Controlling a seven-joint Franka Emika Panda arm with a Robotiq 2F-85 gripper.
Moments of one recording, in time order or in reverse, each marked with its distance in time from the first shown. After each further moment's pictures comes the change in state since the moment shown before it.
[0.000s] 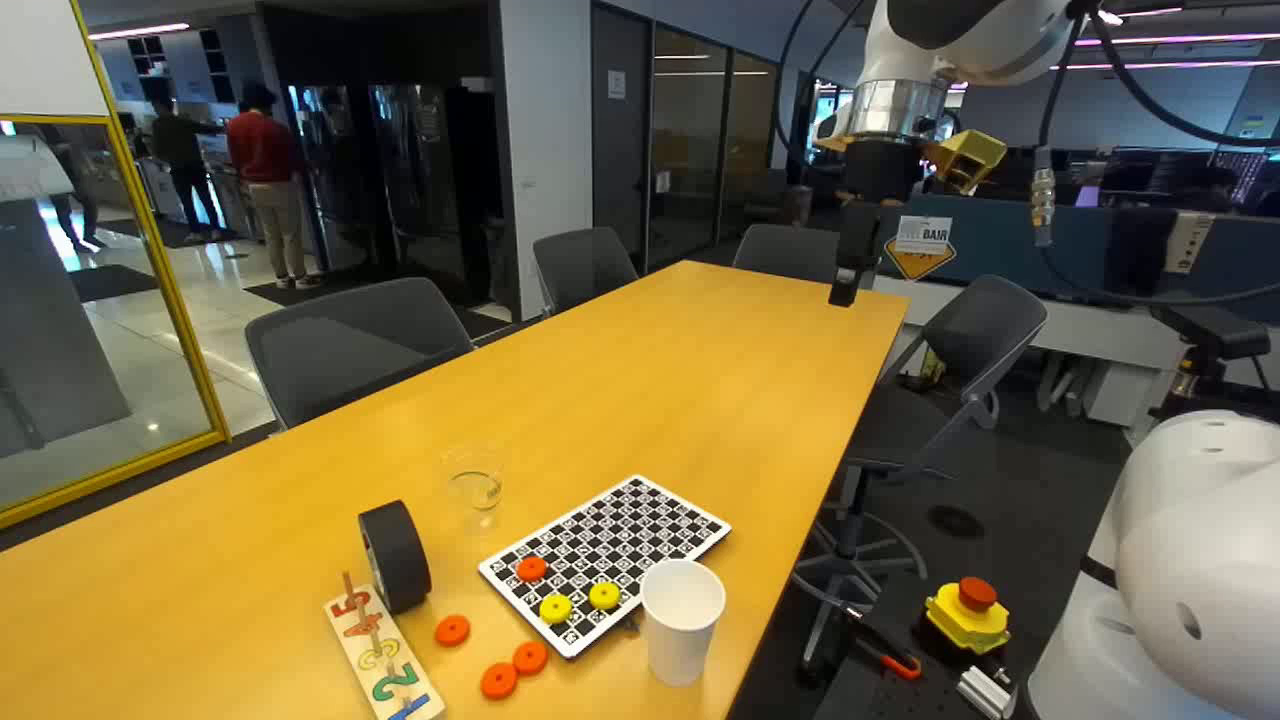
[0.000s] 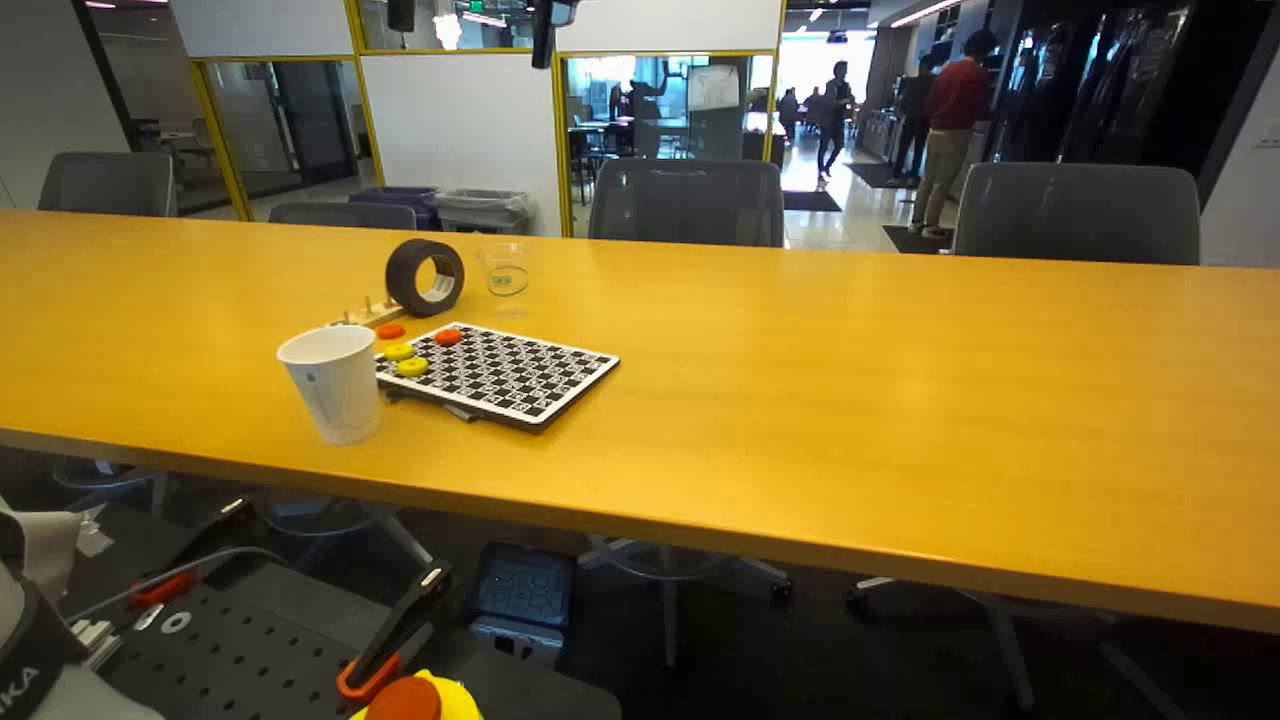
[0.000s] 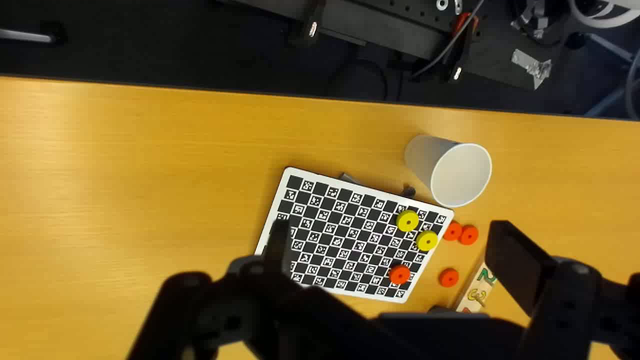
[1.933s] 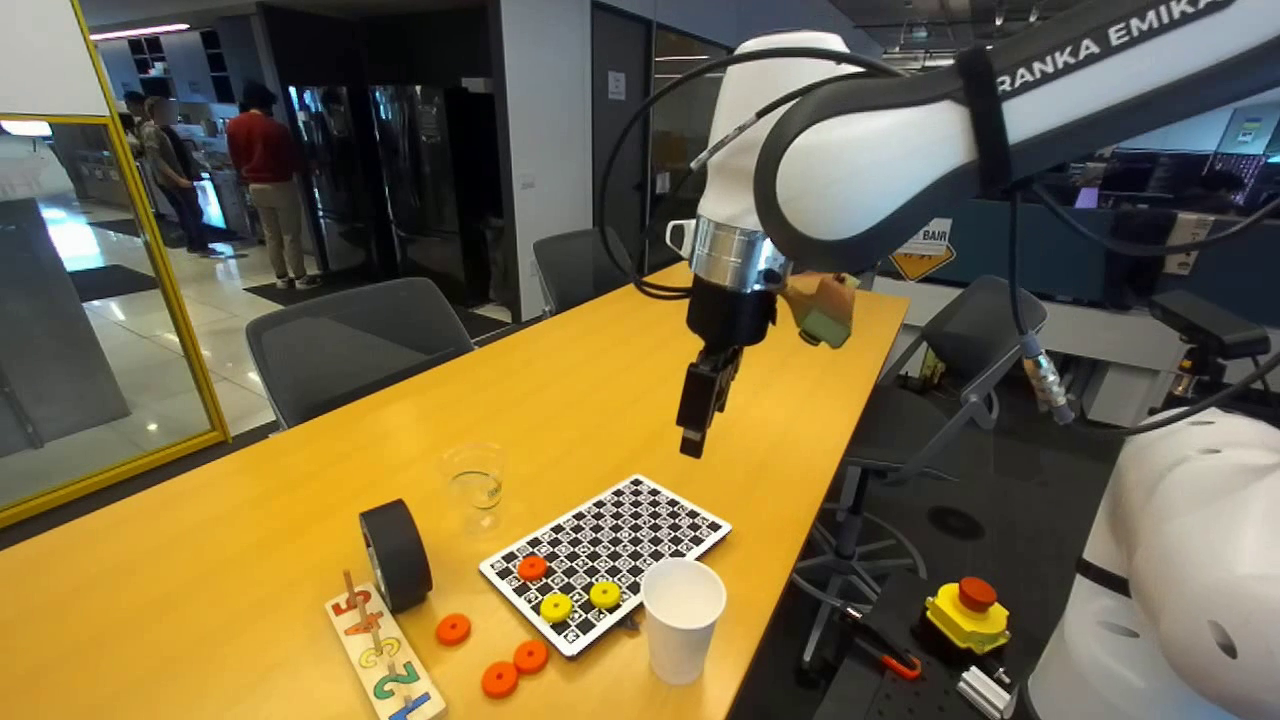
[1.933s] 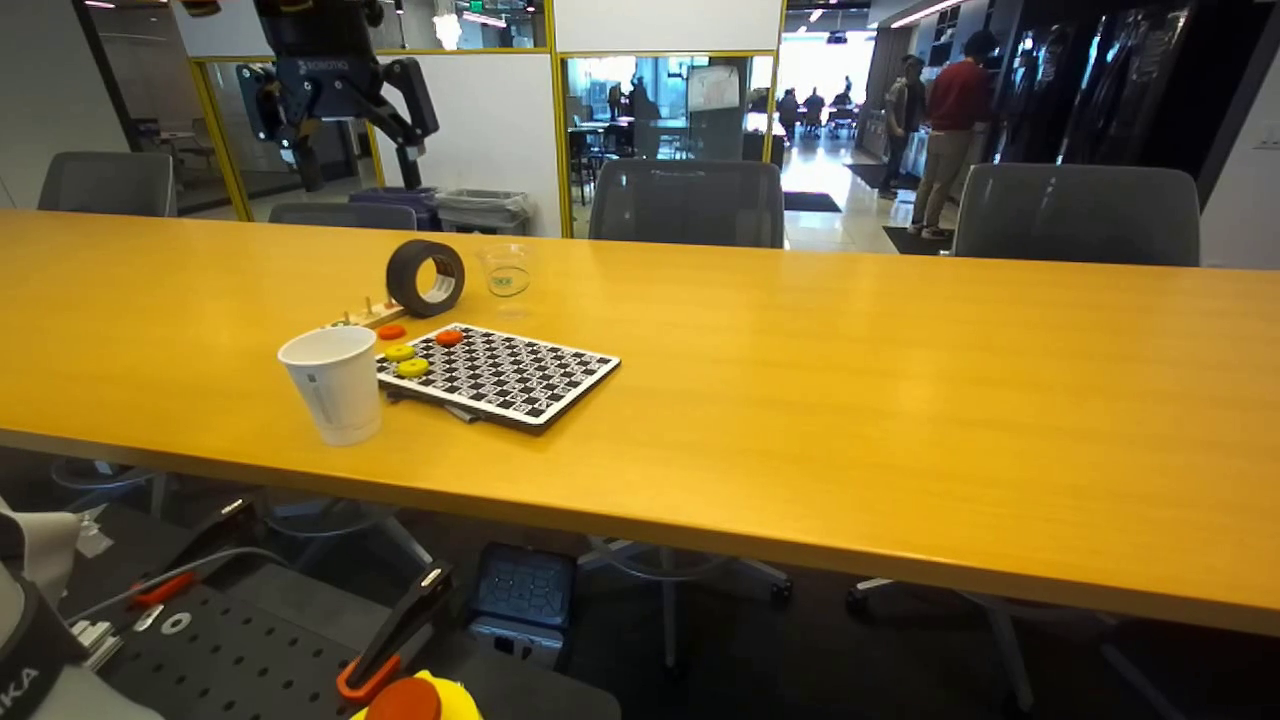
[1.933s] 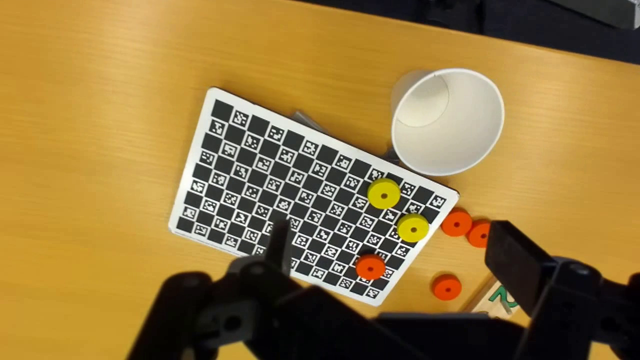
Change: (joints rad) arm 0.099 0.022 0.441 -0.342 0.038 0.520 0.359
